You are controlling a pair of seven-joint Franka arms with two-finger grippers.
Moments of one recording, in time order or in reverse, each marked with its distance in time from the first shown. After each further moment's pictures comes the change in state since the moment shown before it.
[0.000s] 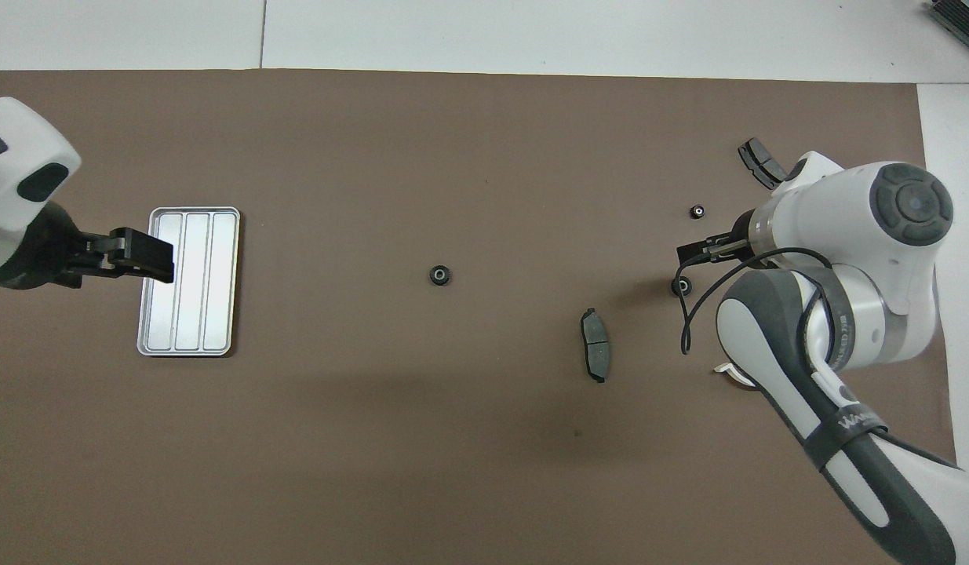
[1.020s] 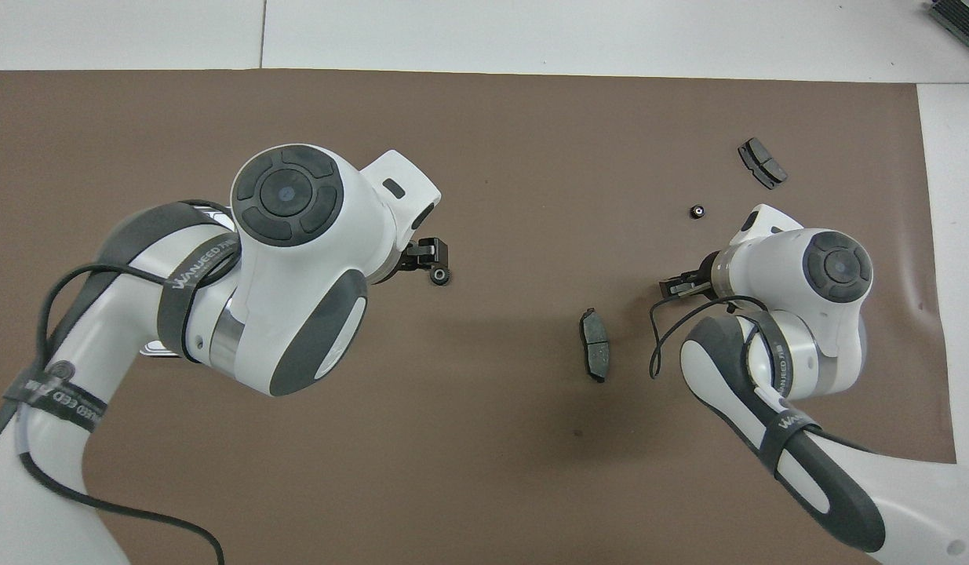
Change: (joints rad) left arm -0.354 0.315 -0.010 -0.159 0.000 0.606 -0.302; right arm 0.008 0.054 0.011 -0.166 0.000 0.209 -0.029
